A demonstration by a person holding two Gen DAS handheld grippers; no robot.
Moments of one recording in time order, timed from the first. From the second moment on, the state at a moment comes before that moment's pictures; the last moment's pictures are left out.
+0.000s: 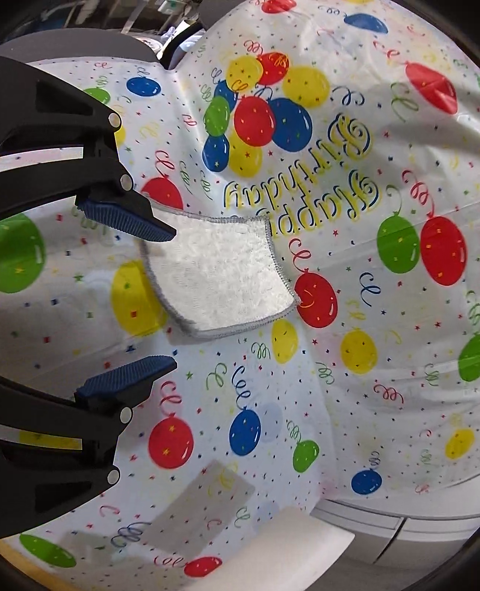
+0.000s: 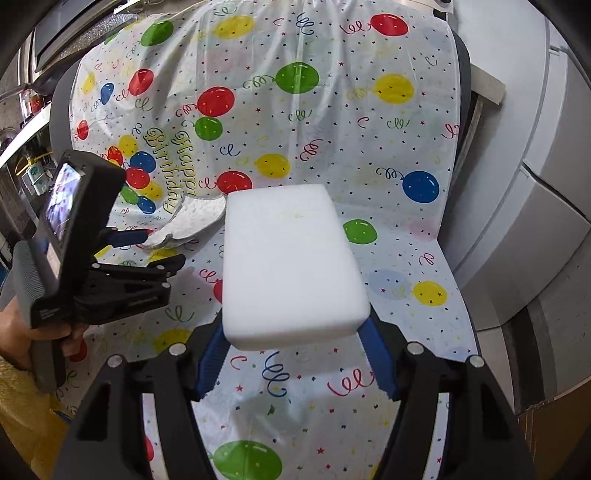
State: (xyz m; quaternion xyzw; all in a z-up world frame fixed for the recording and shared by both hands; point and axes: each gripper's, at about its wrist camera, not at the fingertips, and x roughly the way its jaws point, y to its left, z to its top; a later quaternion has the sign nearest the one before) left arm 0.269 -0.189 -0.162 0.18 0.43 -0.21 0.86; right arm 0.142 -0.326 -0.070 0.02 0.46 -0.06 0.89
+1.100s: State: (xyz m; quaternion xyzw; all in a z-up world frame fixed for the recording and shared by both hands) left arm 0.079 -0.140 -0.050 0.12 0.38 -0.26 0.88; right arm 0.022 -0.309 -0.015 0.06 0.43 -0.06 0.90
